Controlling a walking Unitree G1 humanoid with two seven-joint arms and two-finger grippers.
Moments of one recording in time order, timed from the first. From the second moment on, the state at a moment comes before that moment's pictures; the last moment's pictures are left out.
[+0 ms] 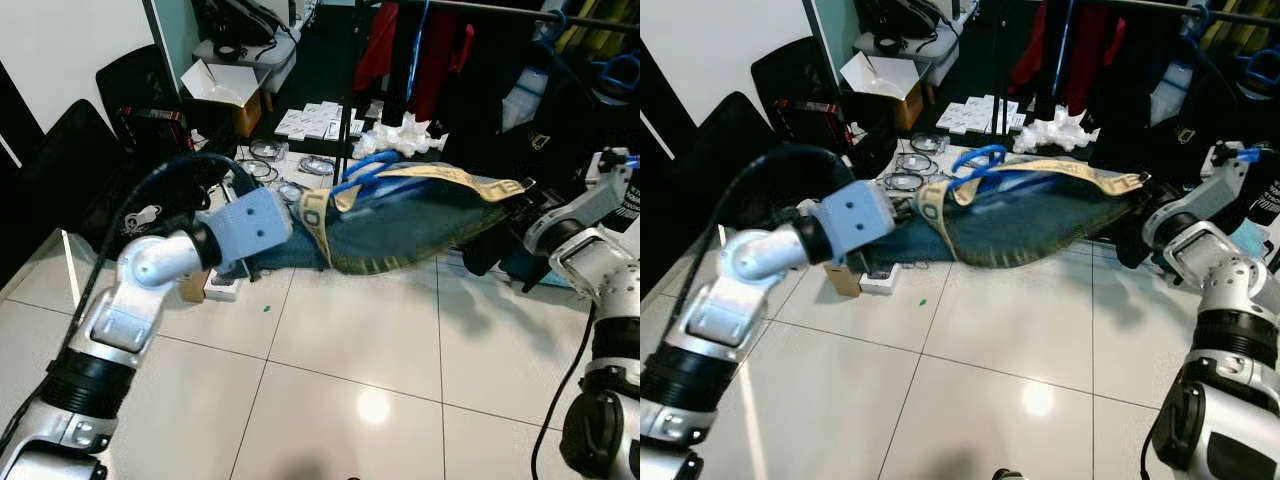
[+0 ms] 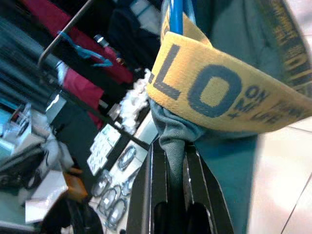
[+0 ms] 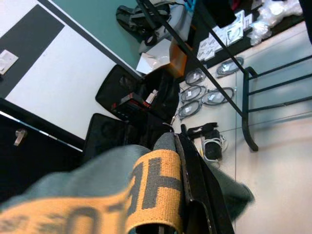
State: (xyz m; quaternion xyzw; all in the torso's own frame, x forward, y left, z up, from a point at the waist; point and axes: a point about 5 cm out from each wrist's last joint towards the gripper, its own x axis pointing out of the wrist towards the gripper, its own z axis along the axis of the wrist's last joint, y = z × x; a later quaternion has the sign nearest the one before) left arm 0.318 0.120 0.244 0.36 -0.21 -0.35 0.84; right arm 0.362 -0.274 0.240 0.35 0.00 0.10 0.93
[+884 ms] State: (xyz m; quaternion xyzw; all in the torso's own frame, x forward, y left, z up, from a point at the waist) left arm 0.339 0.133 0.218 0.28 -0.07 -0.19 0.94; right arm 0.360 -0.234 0.280 0.29 -0.02 0.19 0.94
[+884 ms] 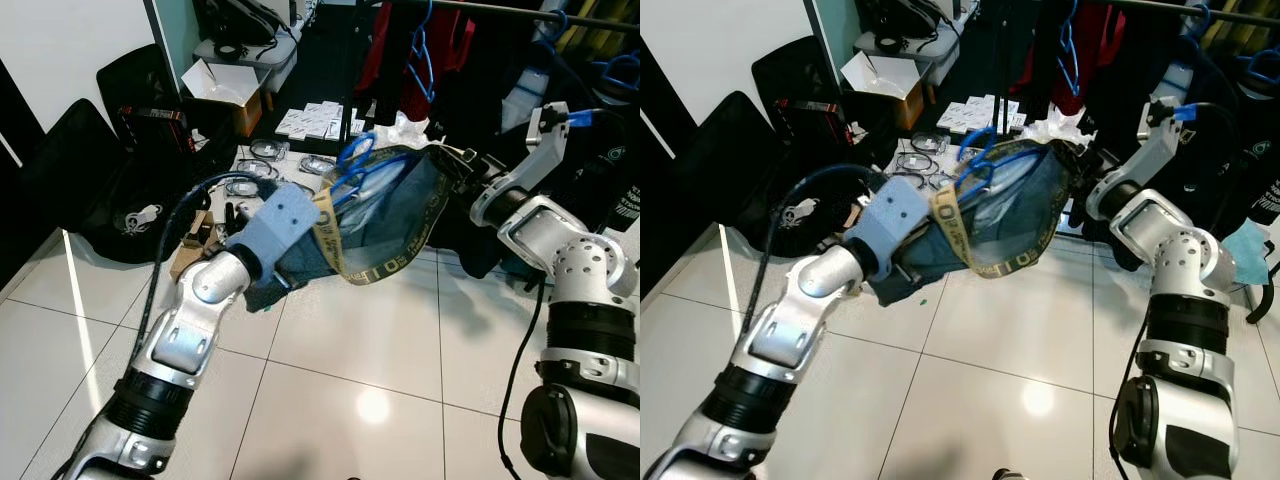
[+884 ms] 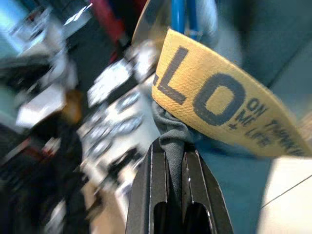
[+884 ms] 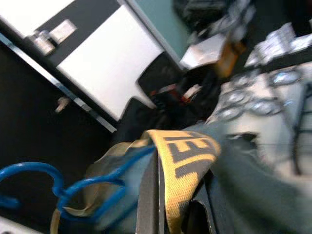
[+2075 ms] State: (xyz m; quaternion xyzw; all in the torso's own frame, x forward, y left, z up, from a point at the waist) left arm 0.342 0.133 0.225 0.18 -0.04 -0.16 0.97; right arm 0.351 -0.191 0.238 0.19 0.05 0.23 0.95
